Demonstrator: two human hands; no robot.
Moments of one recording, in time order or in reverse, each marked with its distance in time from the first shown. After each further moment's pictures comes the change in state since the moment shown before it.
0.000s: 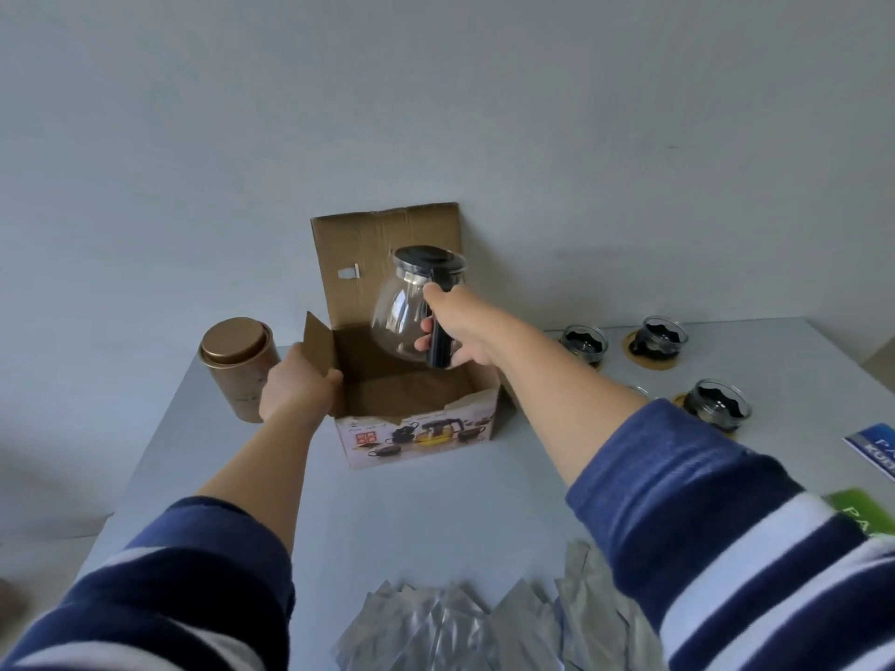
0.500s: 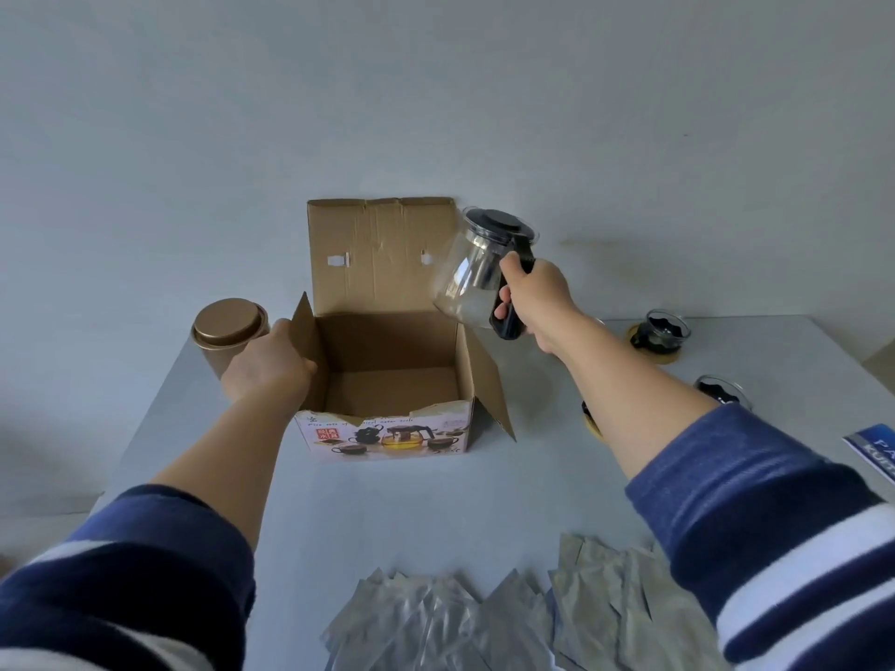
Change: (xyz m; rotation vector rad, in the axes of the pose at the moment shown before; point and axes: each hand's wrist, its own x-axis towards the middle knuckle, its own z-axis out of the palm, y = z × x) left_hand 0.009 -0.010 -0.011 0.339 0.108 0.054; right_hand 0.017 0.022 -0.062 -0.033 0.399 -0.227
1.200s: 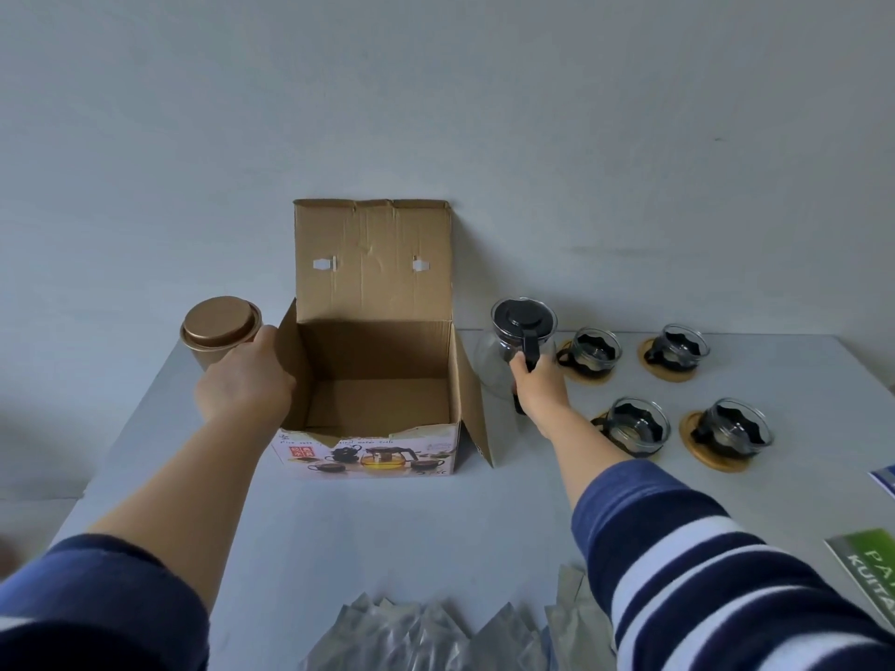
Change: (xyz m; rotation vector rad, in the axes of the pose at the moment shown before) left_hand 0.003 -0.009 0.005 0.091 0.074 0.011; right_hand 0.029 0.115 0.015 -0.254 0.018 0.149
